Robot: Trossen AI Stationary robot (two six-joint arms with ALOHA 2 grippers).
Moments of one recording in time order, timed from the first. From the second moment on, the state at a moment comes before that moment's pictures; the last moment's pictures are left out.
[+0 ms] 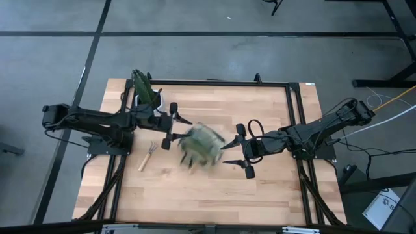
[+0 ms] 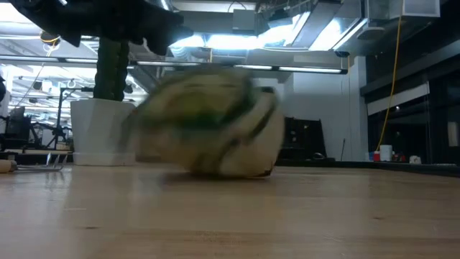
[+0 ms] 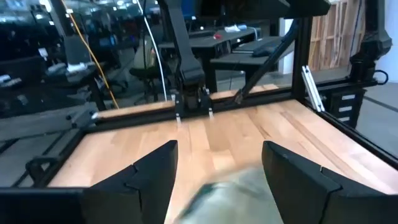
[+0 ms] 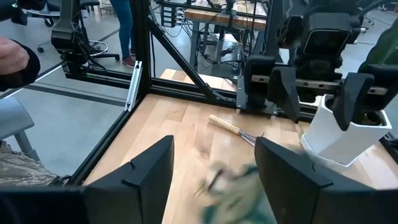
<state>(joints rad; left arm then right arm) 0.12 1.01 0.44 0.49 0.20 0.14 0.40 1.31 1.02 0.00 0.22 -0.02</state>
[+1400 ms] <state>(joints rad) -0.58 1.03 0.52 -0.07 -0.52 -0.01 0.40 1.78 1.12 0.11 0.43 0.05</state>
